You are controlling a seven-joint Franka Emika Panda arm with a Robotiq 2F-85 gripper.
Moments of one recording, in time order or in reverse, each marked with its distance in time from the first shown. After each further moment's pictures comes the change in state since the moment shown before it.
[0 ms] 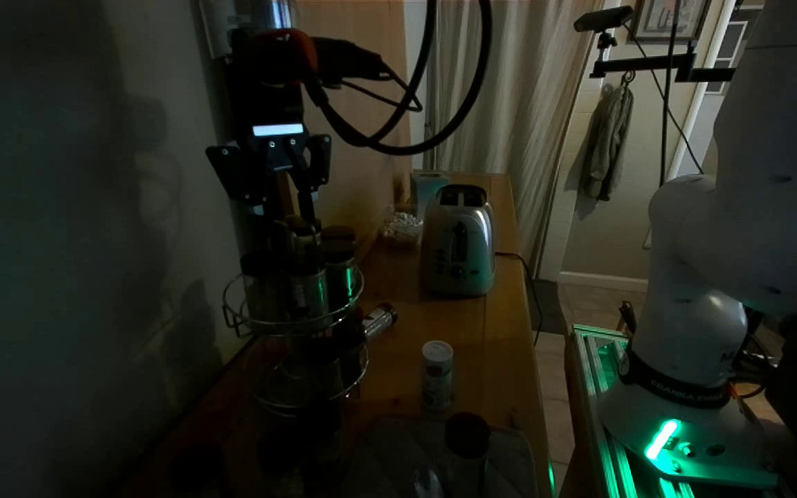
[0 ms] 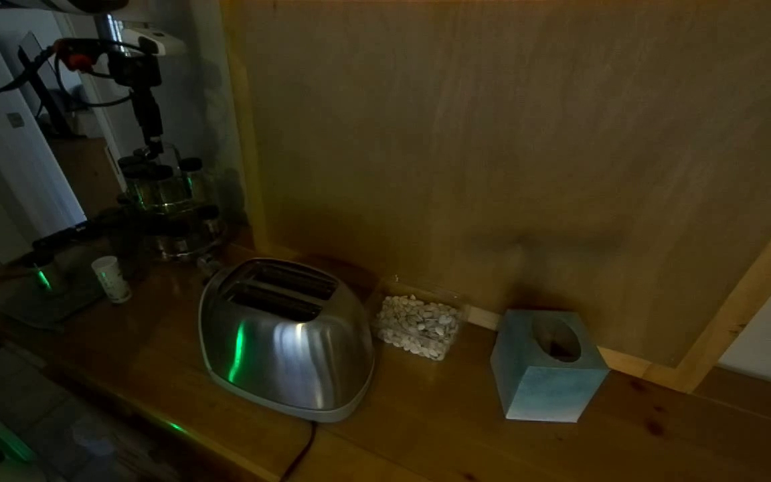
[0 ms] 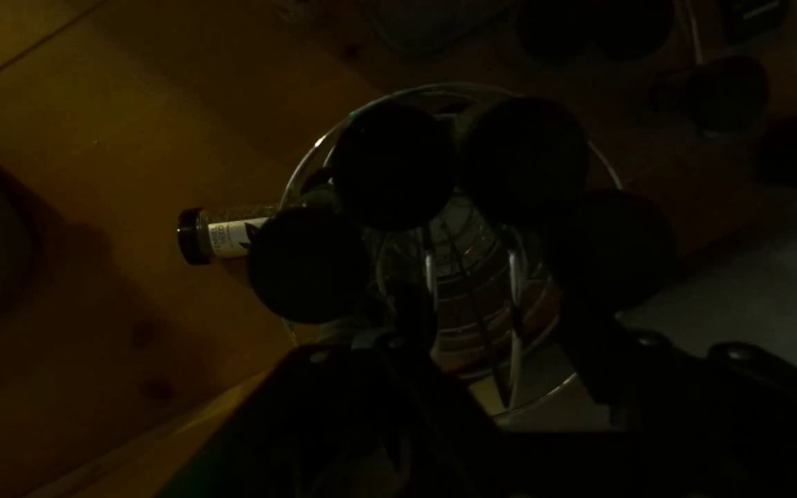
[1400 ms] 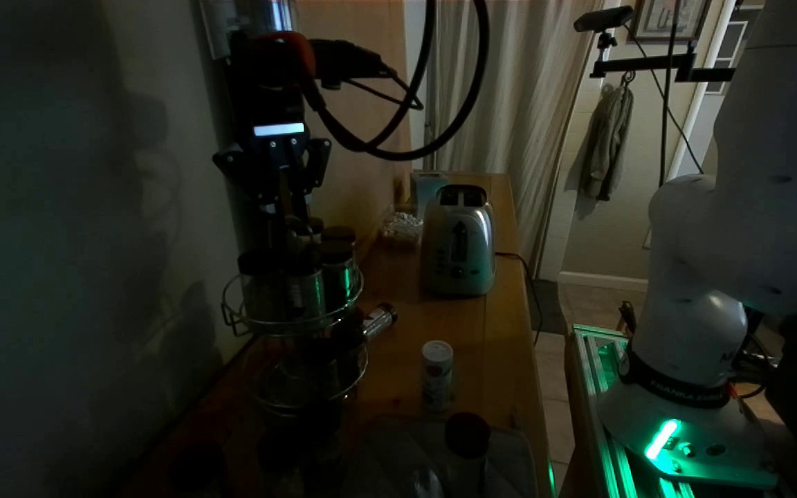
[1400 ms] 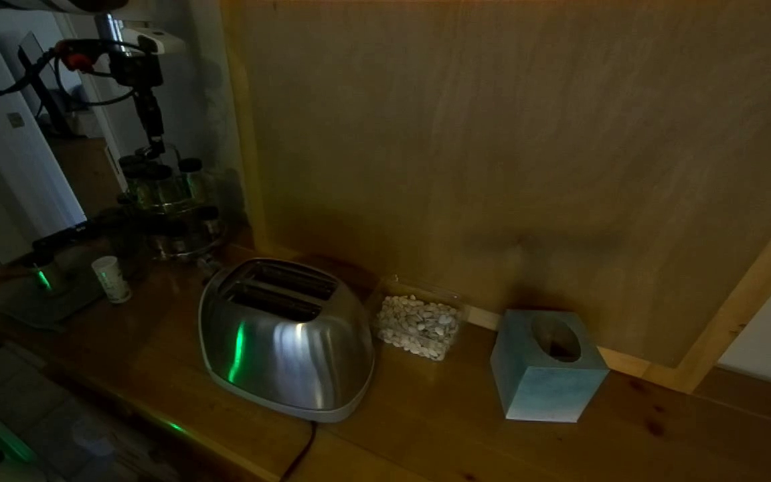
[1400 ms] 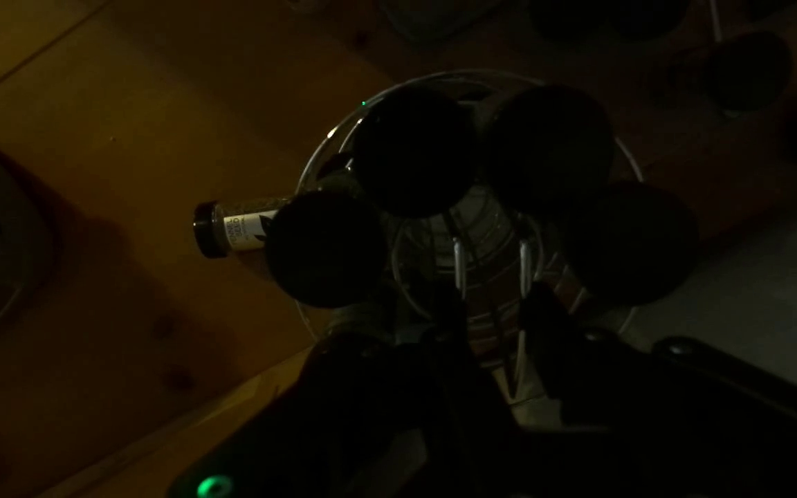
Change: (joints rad) arm 0.001 0.000 0.000 0.001 -0.029 0.000 0.035
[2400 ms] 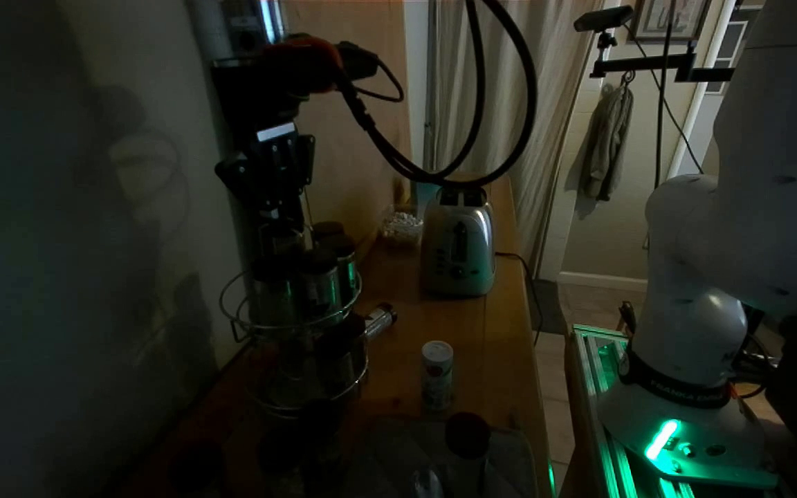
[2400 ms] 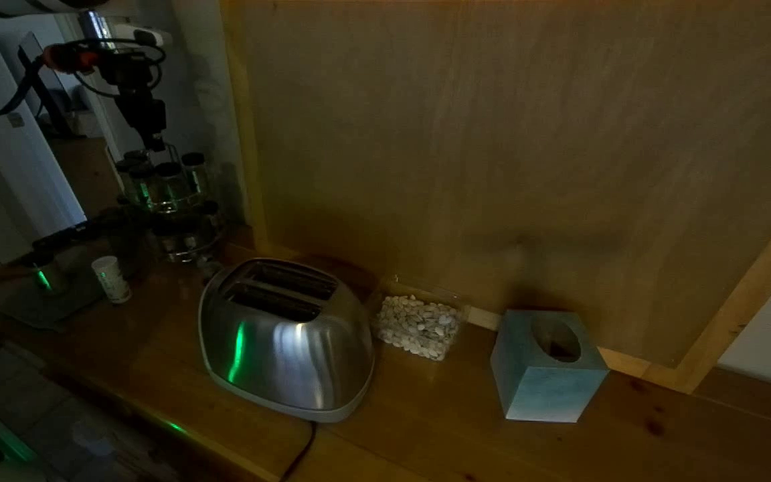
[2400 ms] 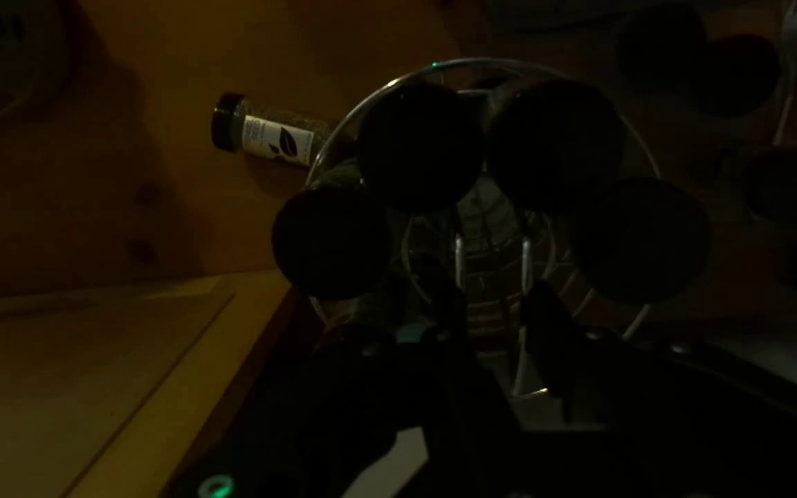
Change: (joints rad) arm 0.047 0.002 0.021 0.003 -0.119 0.002 -0.290
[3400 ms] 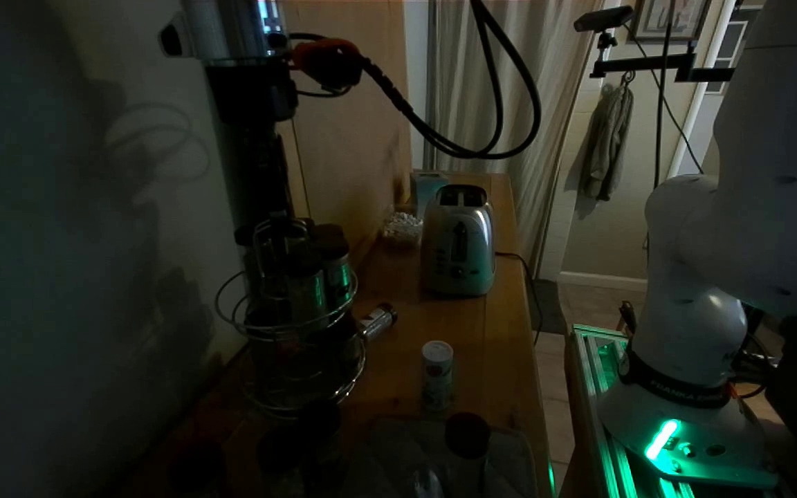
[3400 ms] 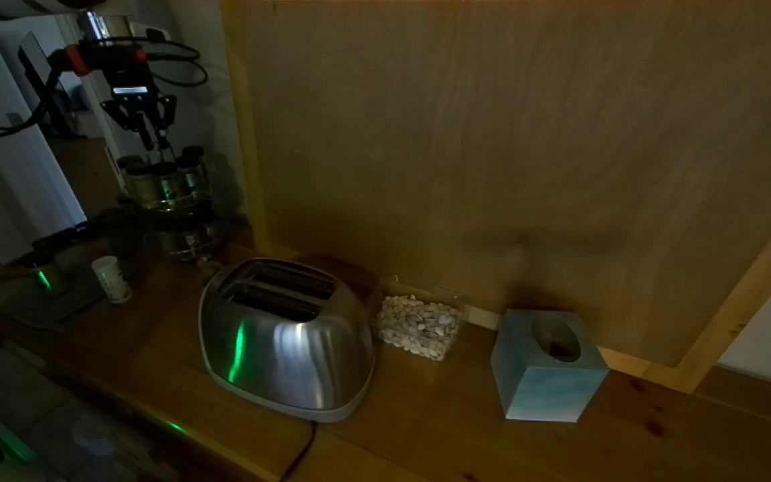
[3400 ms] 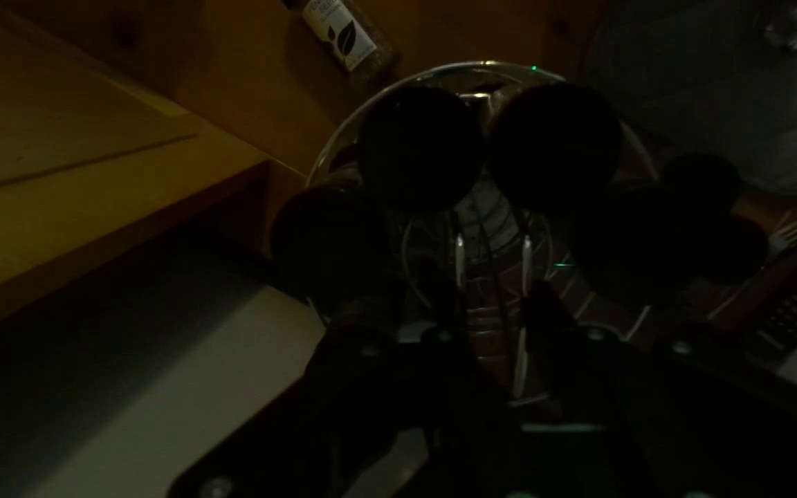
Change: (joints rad) arm 0.007 0.000 -0.001 -0.003 -0.020 0.023 -0.628
